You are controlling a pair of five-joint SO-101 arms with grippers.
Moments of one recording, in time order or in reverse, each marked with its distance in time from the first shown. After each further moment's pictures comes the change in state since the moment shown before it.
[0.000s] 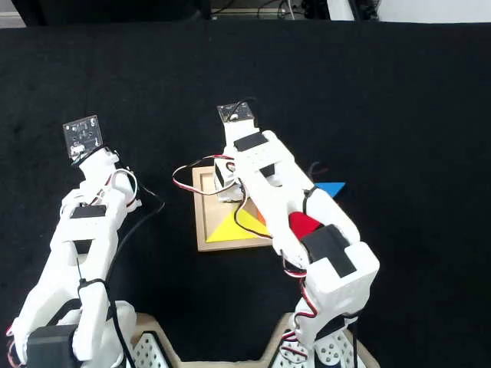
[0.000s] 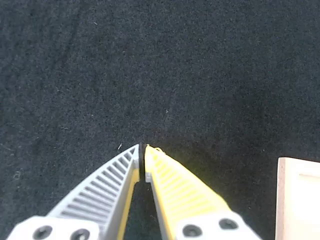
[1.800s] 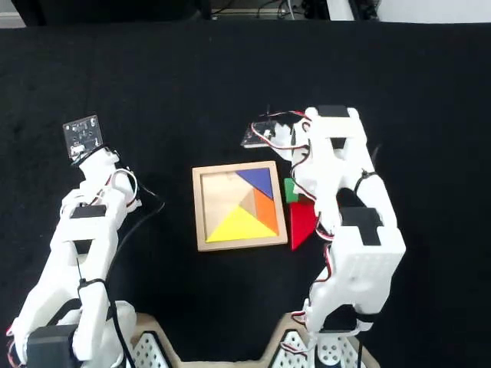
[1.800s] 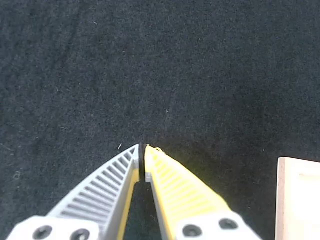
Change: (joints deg) left arm 0.0 0.0 0.0 0.0 0.0; right arm 24.4 7.5 -12.8 16.8 85.7
